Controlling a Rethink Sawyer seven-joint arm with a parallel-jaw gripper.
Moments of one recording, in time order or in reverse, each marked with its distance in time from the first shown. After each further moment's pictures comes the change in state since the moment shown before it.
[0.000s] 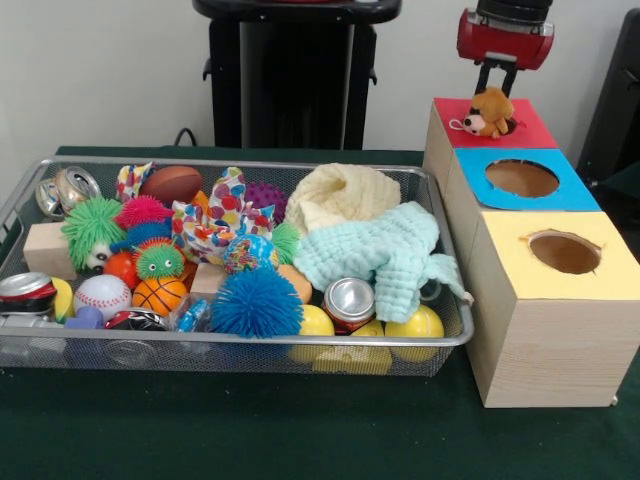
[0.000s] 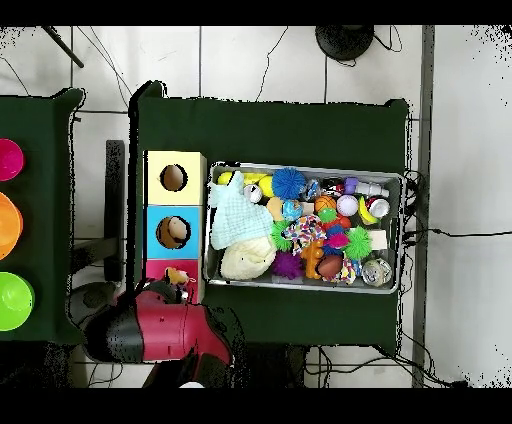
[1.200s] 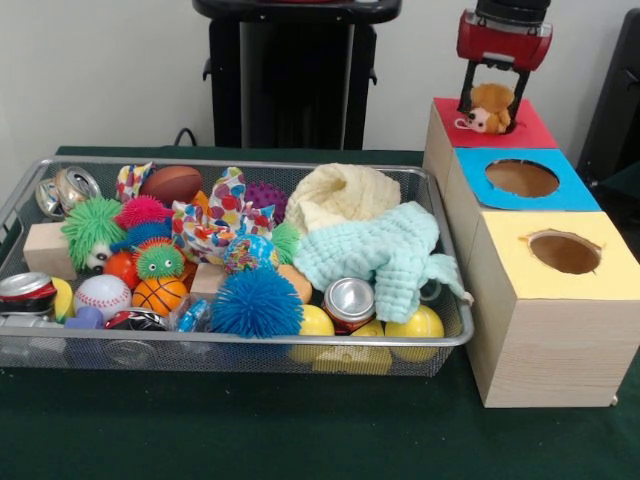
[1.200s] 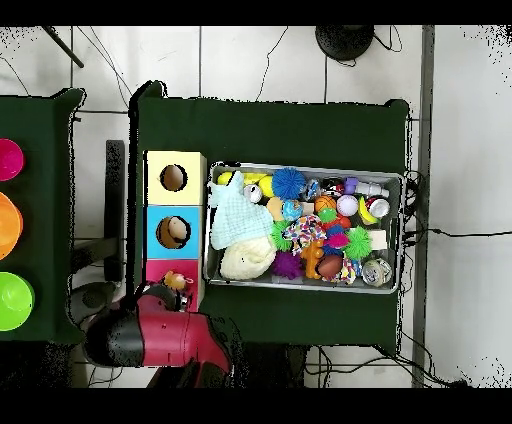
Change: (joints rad) arm 0.015 0.016 -0.006 0.046 0.081 -0.033 0.000
